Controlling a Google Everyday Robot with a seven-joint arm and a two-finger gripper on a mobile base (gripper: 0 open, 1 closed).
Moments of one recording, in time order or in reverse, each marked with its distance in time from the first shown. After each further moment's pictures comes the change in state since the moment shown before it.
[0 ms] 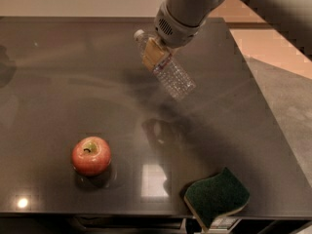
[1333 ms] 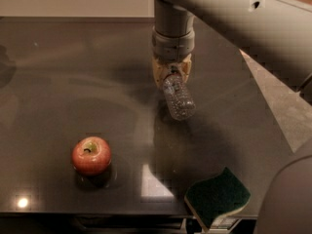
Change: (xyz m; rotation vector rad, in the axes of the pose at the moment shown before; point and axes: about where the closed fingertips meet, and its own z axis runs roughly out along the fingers) arm 0.055 -0.020 0.044 0.167 0.416 0.527
